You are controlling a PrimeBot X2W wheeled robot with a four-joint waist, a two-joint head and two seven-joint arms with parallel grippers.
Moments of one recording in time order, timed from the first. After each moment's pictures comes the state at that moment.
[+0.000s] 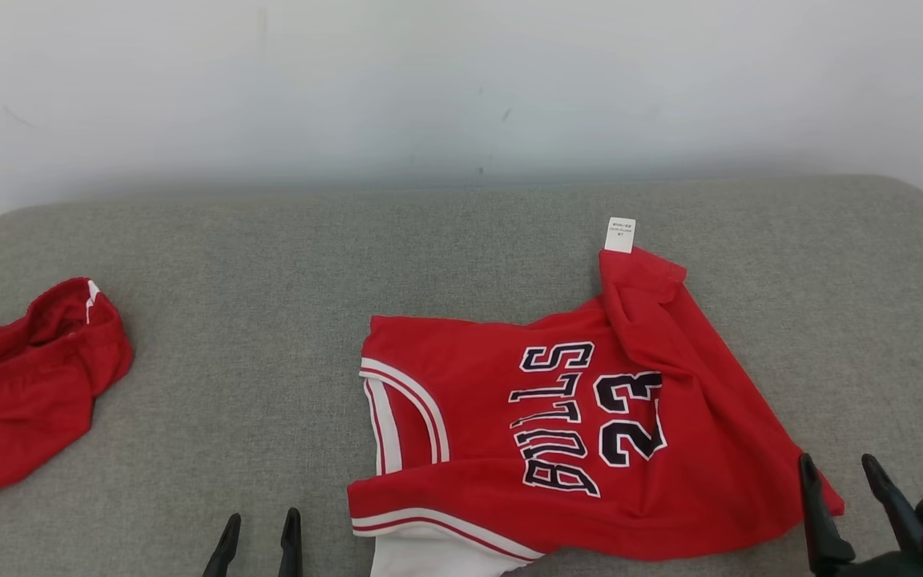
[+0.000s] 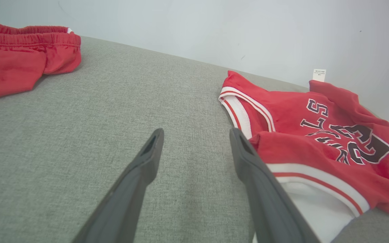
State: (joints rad) left arm 0.06 0.05 -0.09 0.27 -0.31 -0.13 -0.26; right arm 0.16 -0.10 -0.19 -0.10 0.16 0.13 0.11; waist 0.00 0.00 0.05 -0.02
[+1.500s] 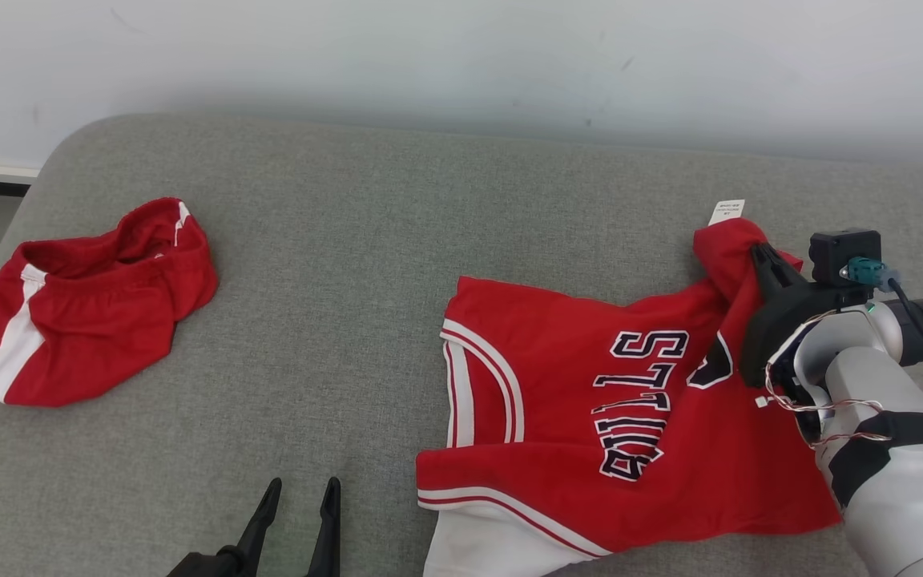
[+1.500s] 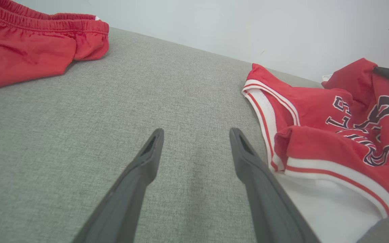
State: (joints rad) left arm -0.01 0.05 -0.17 0.28 -0.31 -0.13 -0.26; right arm -0.78 -0.27 0.14 1.00 0.16 0.13 -0.08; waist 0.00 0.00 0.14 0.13
